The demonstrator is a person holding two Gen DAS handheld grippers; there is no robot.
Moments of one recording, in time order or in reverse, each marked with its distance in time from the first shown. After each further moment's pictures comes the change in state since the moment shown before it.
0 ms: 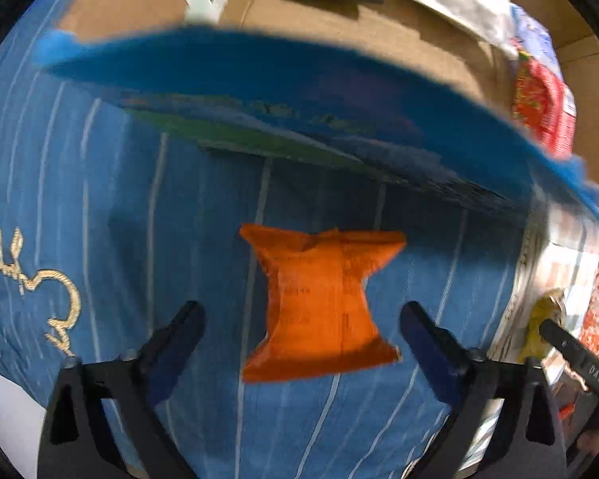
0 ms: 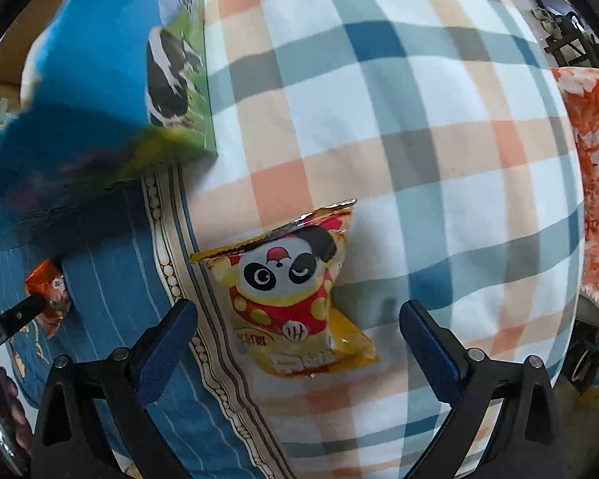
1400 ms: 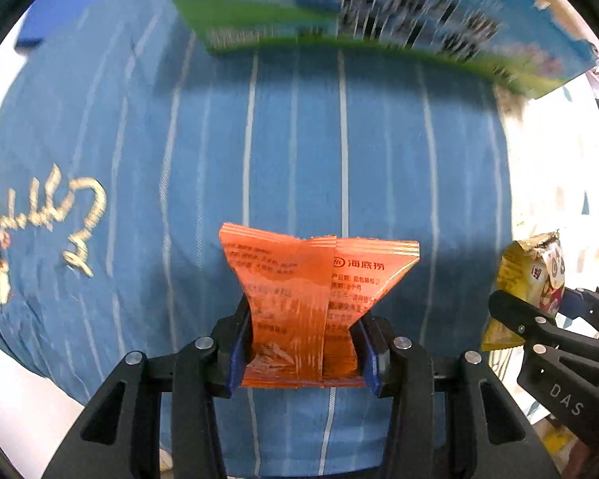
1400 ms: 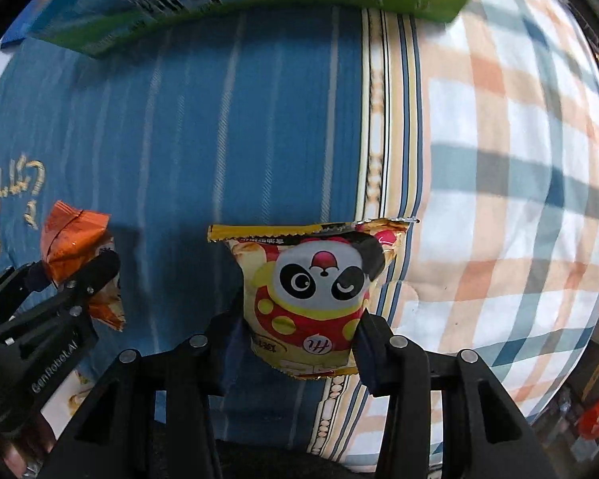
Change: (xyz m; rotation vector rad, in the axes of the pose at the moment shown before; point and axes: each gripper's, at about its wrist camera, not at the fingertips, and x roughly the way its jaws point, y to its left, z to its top) left arm -0.012 -0.012 -0.141 0.153 -0.128 0.143; right arm 0.030 0.134 -0.131 -0.308 0.064 -0.023
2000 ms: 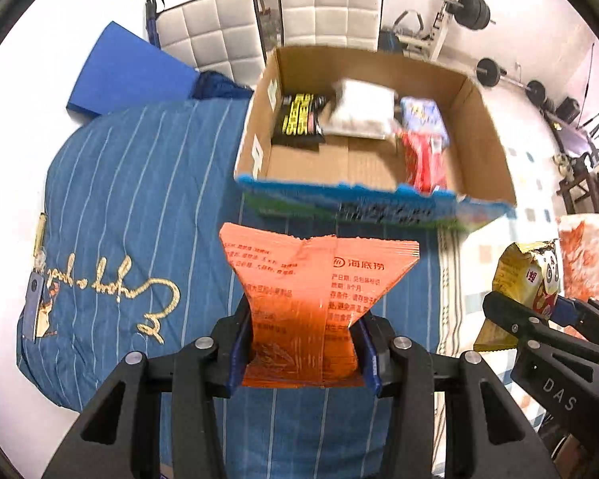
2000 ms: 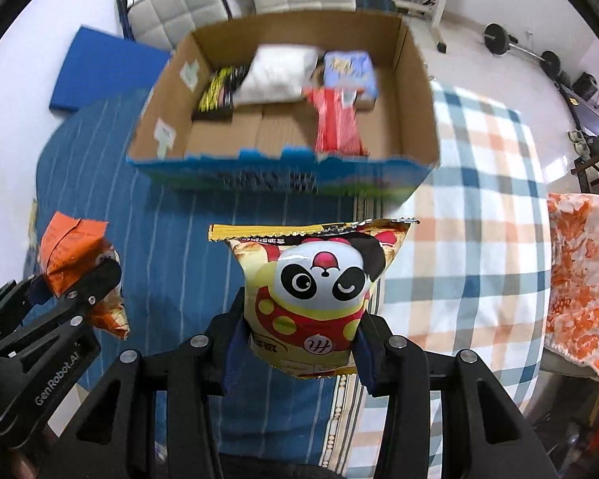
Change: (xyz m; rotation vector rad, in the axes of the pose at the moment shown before) left arm -0.153 0.019 0.032 -0.061 -0.309 -0.029; right arm -0.174 0.019 0.002 -0.007 -0.348 -0.001
